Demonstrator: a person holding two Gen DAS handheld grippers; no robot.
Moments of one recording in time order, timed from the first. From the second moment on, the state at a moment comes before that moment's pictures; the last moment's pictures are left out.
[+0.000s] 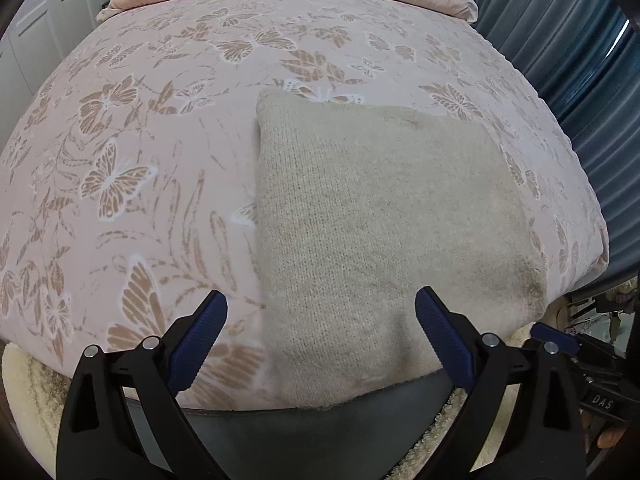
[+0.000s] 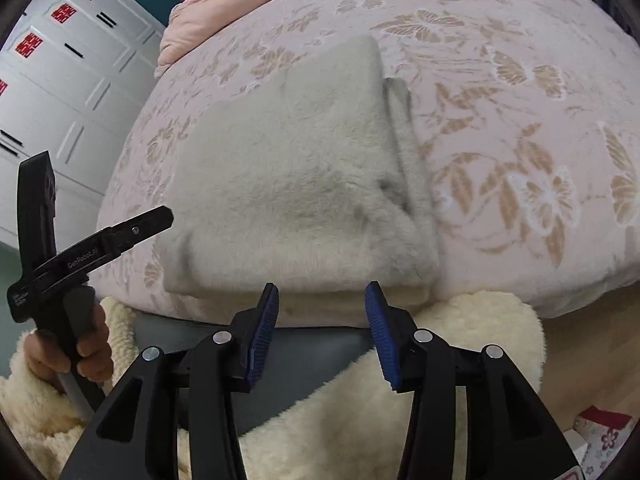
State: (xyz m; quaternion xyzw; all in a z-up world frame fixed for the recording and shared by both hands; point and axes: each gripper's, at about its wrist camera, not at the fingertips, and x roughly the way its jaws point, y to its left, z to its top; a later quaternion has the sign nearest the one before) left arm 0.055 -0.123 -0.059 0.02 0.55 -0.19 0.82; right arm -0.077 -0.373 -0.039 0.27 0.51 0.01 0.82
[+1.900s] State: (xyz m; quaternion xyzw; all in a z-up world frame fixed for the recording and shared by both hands) left arm 0.076 -0.138 -0.119 -0.07 0.58 -0.28 0.76; right arm -0.022 -0.401 -0.120 0.41 0.43 0.04 0.80
